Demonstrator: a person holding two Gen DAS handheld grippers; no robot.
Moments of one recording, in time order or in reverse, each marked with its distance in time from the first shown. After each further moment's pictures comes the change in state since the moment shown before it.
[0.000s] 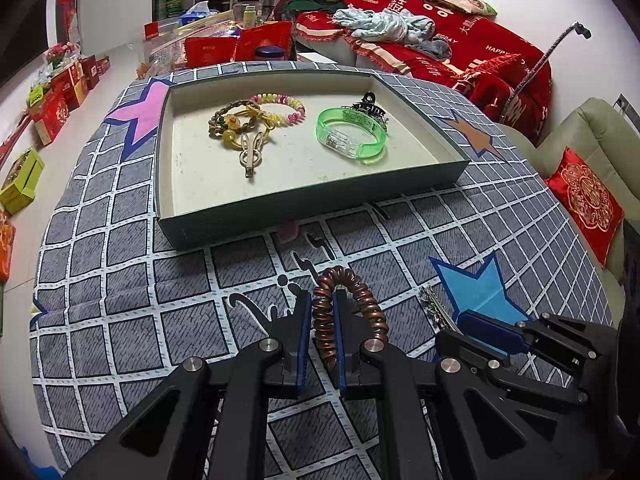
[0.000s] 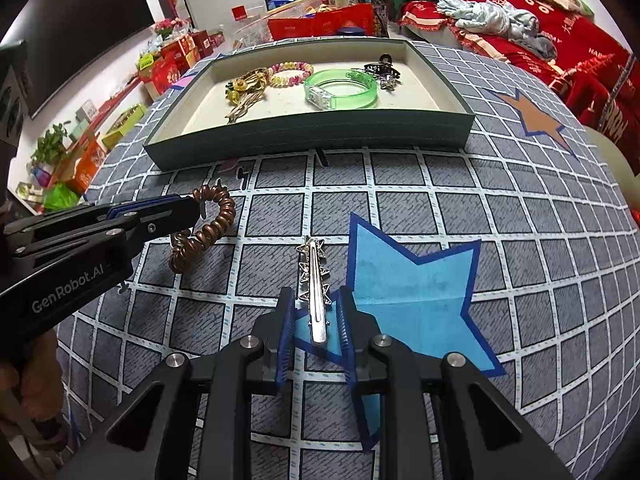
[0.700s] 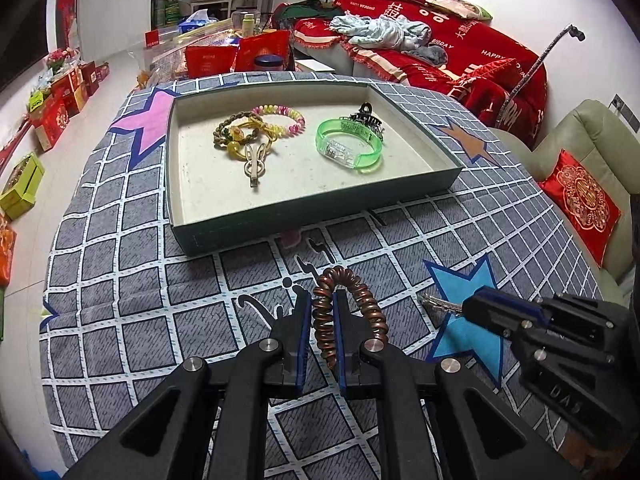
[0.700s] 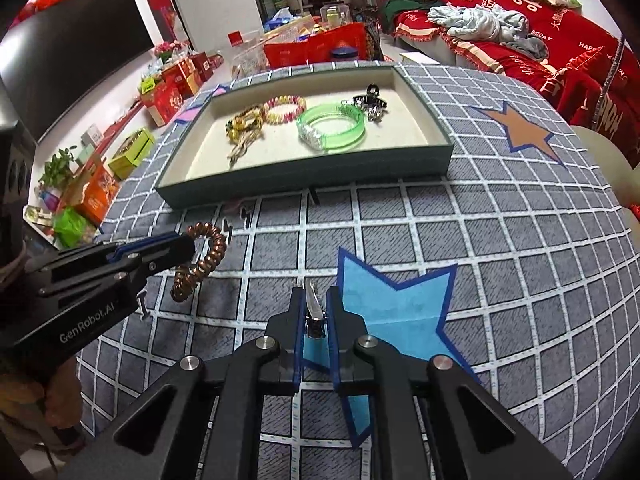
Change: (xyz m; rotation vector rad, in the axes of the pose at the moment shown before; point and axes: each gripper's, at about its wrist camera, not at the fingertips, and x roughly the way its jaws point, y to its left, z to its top) left arm -0.015 0.002 0.002 0.006 -0.028 -0.007; right arm -0.029 -0.015 0.012 0.061 -0.072 0.043
